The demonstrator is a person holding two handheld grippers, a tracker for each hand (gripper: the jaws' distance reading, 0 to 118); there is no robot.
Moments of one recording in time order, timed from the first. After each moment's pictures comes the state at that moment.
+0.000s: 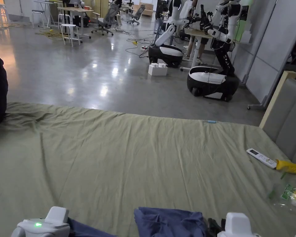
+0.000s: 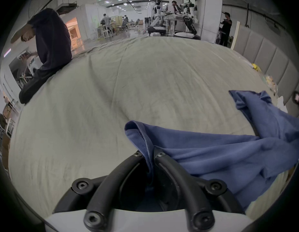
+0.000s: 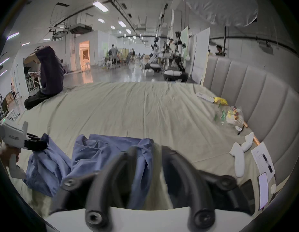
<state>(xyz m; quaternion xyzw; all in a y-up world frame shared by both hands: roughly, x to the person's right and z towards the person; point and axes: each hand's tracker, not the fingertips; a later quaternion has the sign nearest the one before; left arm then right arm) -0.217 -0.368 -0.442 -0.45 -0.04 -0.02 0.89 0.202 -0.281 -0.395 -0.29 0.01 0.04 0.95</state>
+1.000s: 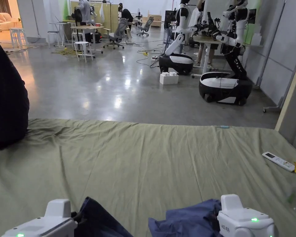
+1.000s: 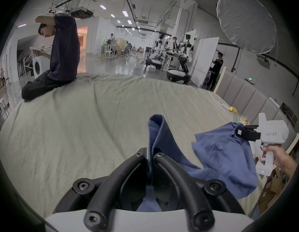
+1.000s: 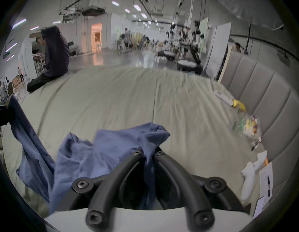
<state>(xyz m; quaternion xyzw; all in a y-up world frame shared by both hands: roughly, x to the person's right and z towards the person) -0.230 -0.256 -0.381 -0.29 -0.06 0.08 0.95 0.200 -0.279 -0.456 -0.31 0.06 0.09 0.94</state>
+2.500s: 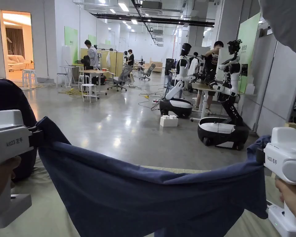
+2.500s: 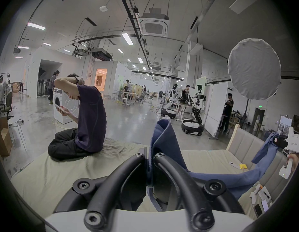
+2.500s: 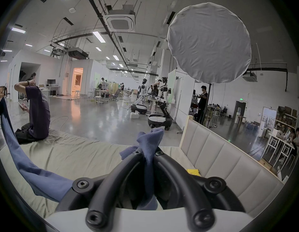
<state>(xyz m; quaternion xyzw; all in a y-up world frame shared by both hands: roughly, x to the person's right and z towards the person) -0.350 0.008 -0.417 -0.08 0.03 0.07 0.99 0.234 0.015 -0.460 -0.07 -0.06 0.10 0.99</state>
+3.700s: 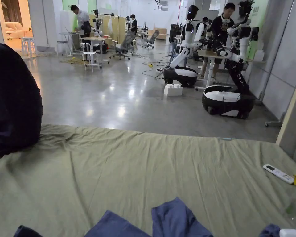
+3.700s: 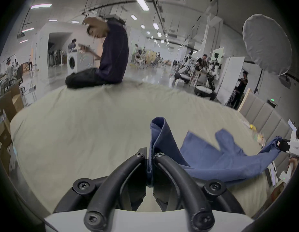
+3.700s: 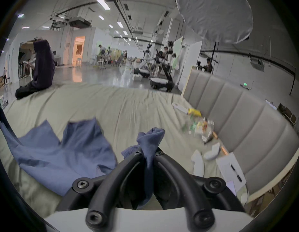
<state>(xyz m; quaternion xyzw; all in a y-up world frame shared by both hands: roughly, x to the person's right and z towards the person) -0.347 -0.278 -0.241 -0.28 0.08 0.12 0.95 0.249 -0.247 -0.311 -0.24 -0.06 0.12 0.96</state>
